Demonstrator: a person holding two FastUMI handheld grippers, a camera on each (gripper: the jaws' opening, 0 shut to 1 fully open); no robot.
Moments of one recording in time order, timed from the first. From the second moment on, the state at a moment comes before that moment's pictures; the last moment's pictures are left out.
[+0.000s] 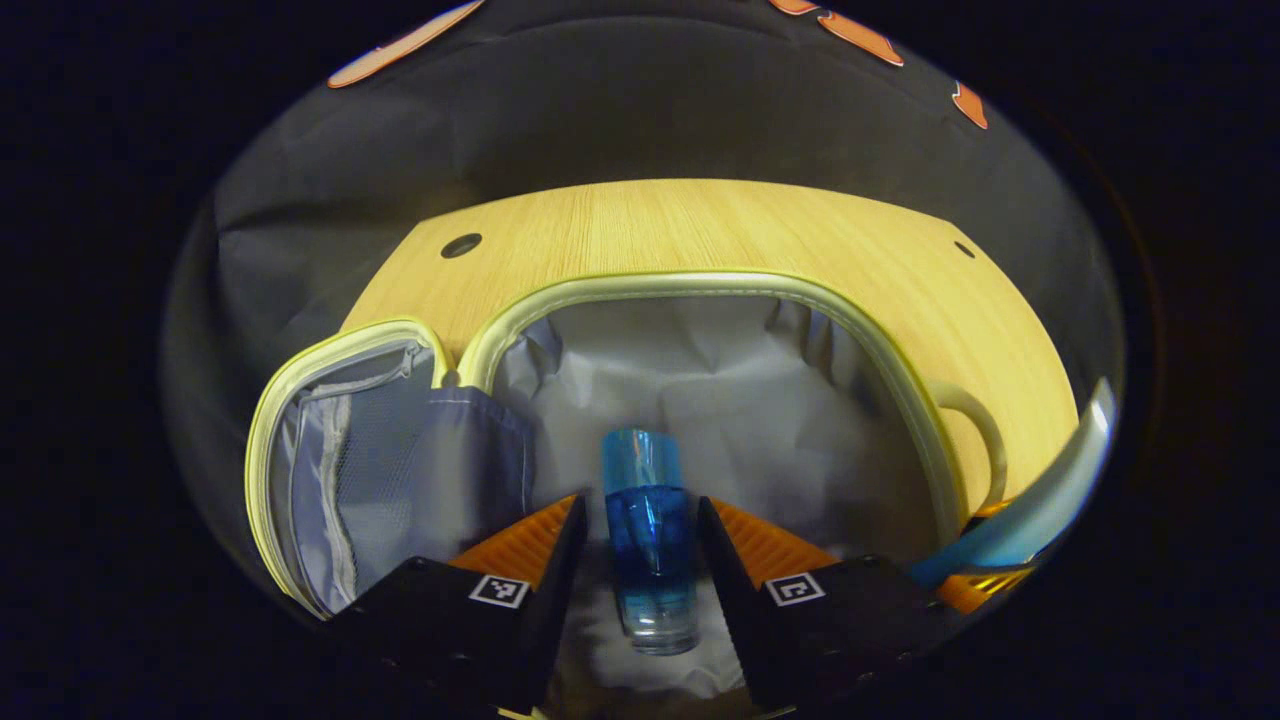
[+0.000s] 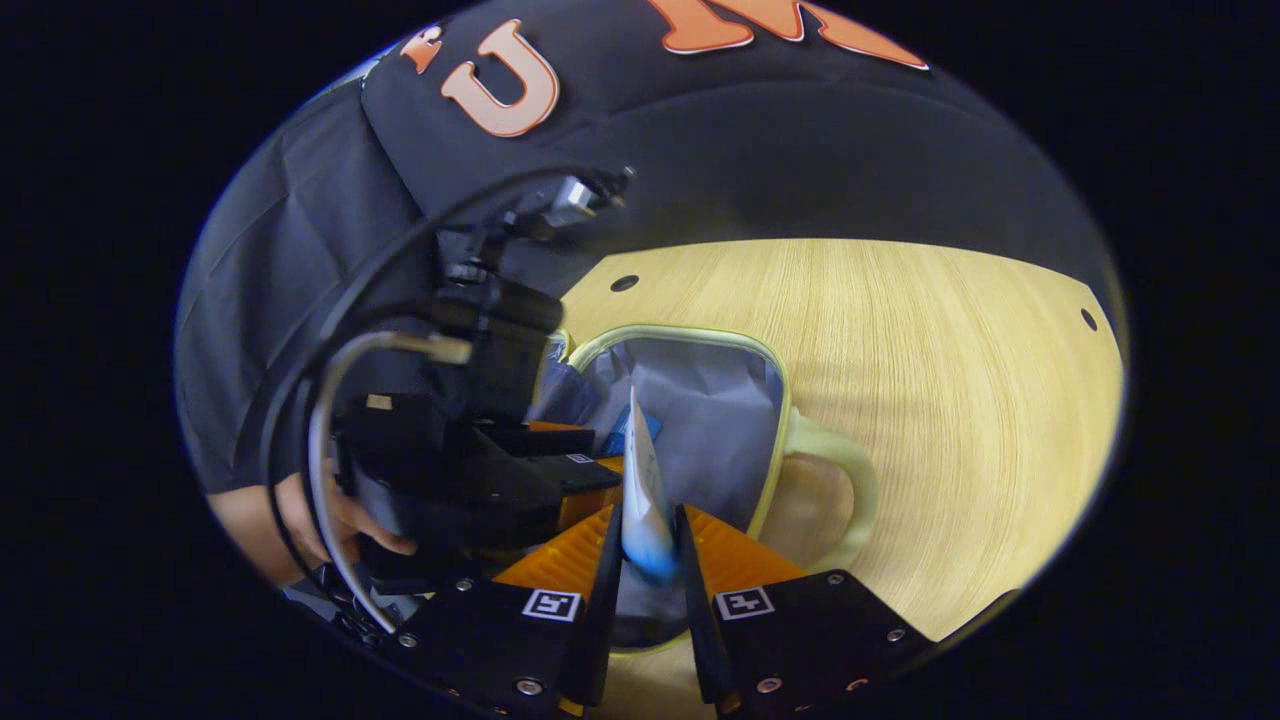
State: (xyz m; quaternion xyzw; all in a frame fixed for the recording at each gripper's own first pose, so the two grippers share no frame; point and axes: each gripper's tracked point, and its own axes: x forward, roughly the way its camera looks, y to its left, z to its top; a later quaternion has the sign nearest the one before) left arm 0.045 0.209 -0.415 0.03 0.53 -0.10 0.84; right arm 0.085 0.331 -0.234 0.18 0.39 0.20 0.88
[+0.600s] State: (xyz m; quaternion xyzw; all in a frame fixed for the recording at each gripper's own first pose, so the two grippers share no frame) left arm 0.057 0.324 -0.303 0.05 0.39 0.02 0.92; right arm 0.091 0.354 -0.270 0.23 0.49 0.16 0.82
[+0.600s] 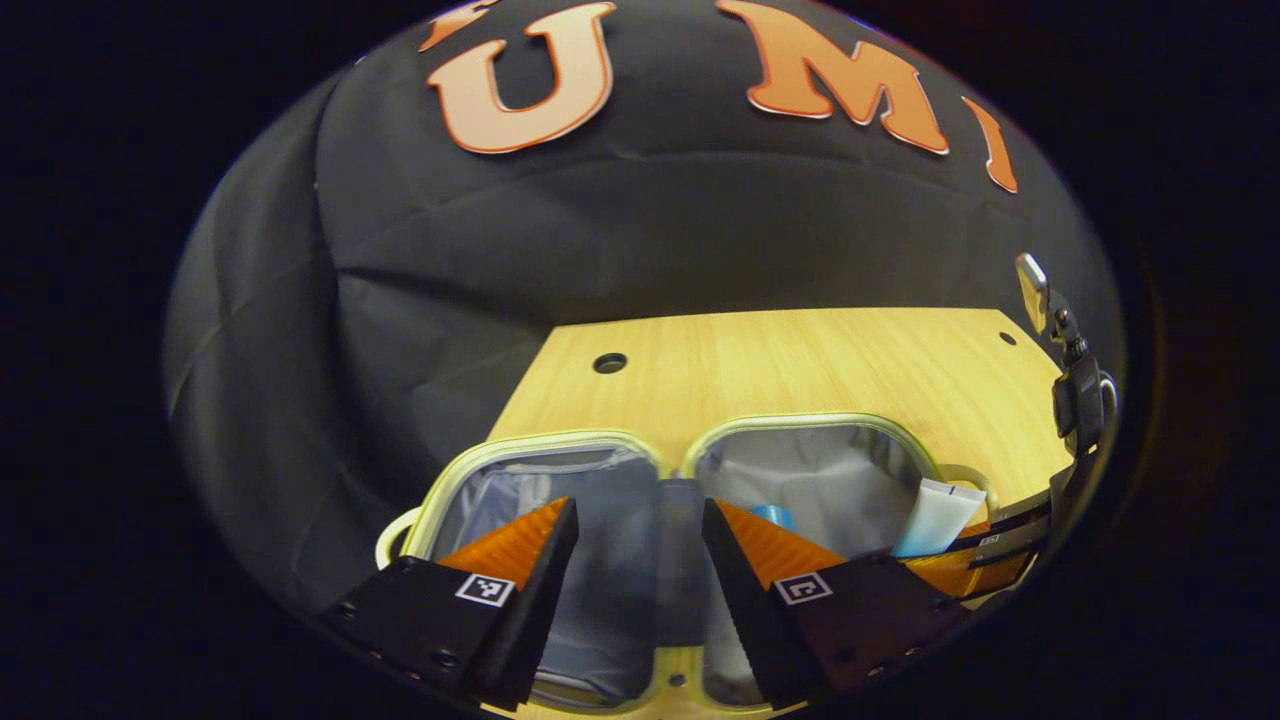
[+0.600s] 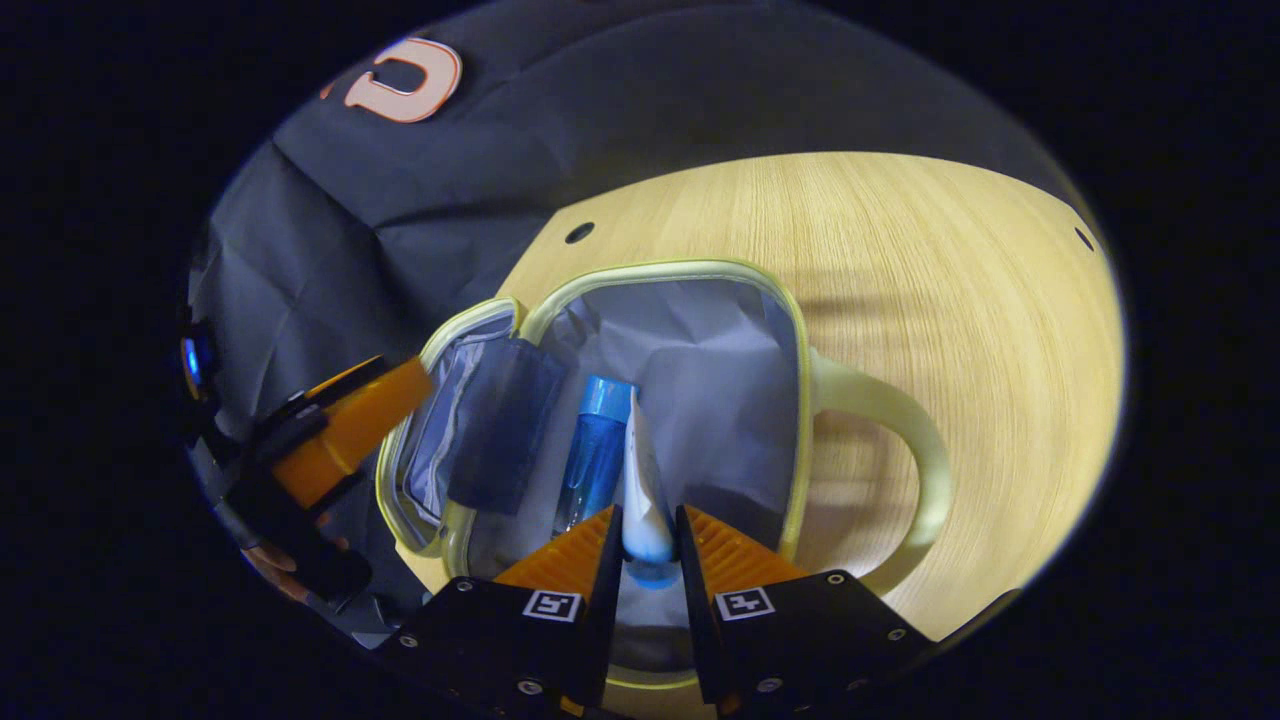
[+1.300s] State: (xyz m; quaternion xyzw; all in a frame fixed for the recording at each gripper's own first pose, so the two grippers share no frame) left arm 0.024 0.516 -0.305 -0.06 0.35 0.22 0.91; right arm 0.106 0.337 -0.247 0.24 0.46 0.12 0.84
